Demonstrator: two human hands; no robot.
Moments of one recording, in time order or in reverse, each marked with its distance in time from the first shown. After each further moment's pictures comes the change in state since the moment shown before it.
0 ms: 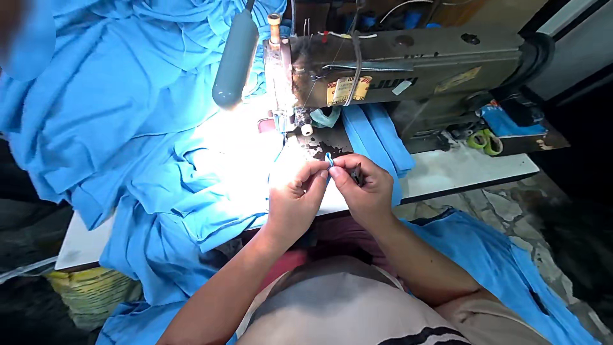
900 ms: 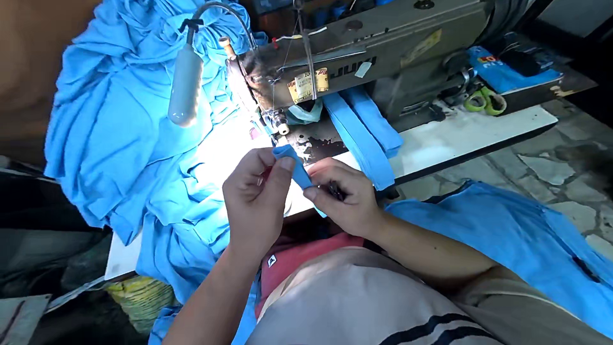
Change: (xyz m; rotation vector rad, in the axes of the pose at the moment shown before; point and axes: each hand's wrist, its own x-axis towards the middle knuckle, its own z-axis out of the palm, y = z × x) left_hand 0.007 0.055 -0.016 -0.033 -0.019 0.098; right_hand -0.018 -0.022 -0.011 0.303 -0.084 -0.094
